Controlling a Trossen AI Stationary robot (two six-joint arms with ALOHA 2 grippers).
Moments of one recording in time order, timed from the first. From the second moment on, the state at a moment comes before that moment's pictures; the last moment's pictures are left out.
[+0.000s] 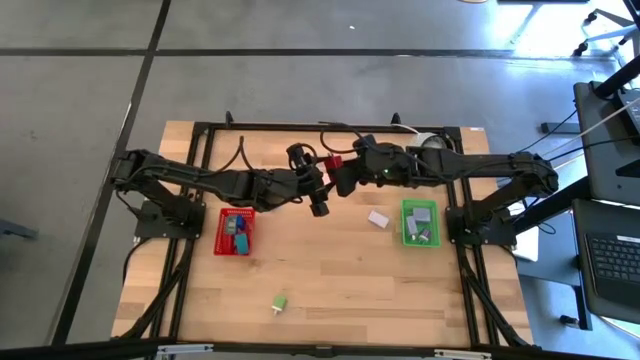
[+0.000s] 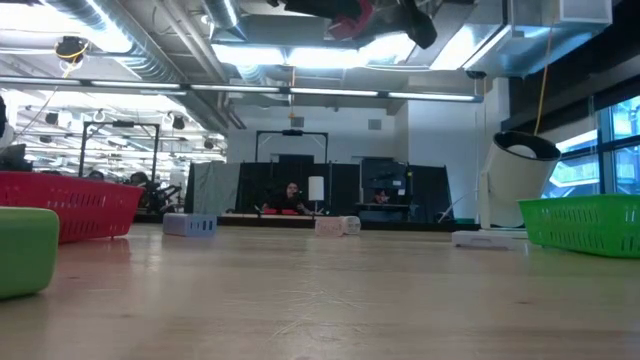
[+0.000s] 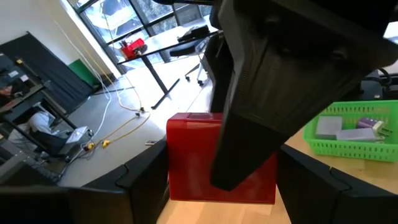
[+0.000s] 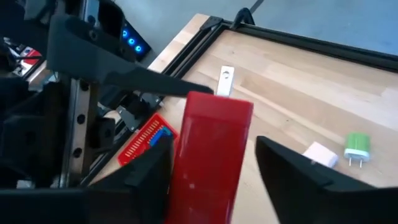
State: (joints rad) left arm -0.10 1.51 1.24 0.00 -0.70 0.22; right arm 0.02 1.47 1.39 -0.49 0.32 0.82
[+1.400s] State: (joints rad) left arm -0.08 1.51 1.24 -0.49 -0.50 -0.36; right arm 0.23 1.36 1.22 -1.38 0.07 1.21
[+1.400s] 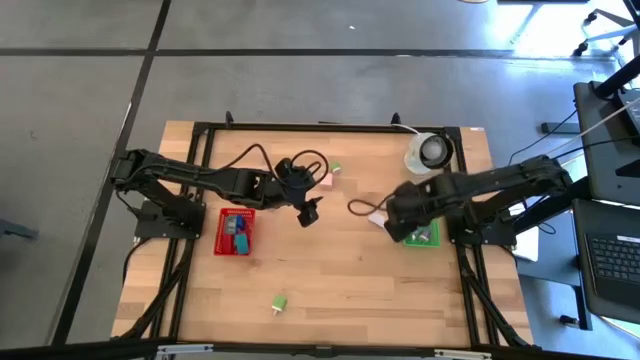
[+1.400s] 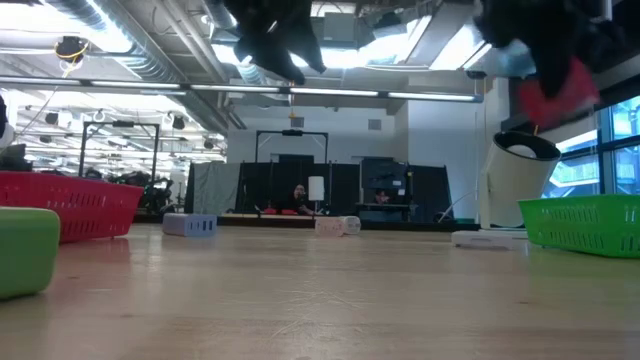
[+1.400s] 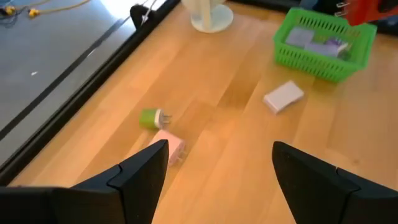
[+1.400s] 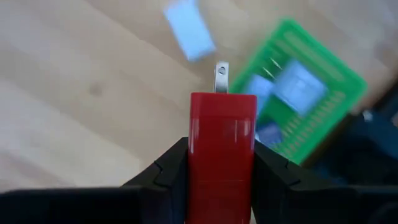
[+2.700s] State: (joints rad) left arm -0.04 1.51 1.24 -0.60 -0.44 -0.48; right arm 0.24 1.36 0.80 -1.22 0.17 1.45
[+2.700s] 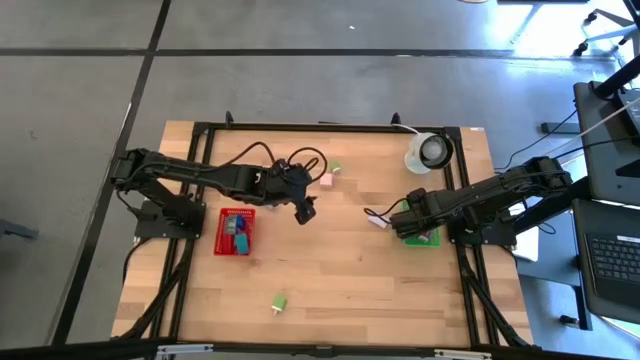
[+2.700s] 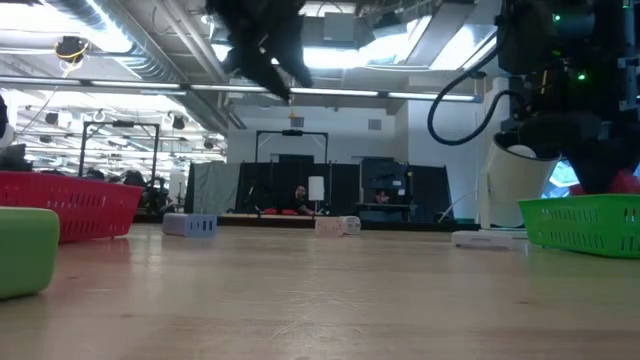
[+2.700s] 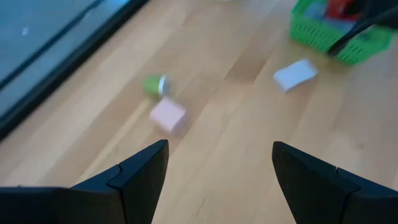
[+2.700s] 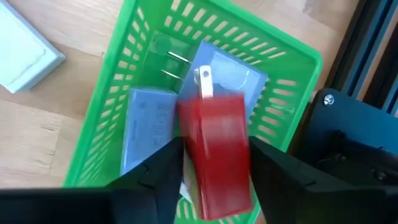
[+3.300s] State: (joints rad) left arm 0.00 1.51 1.21 -0.98 -0.16 0.23; right arm 0.24 1.36 0.80 -1.23 0.14 1.35
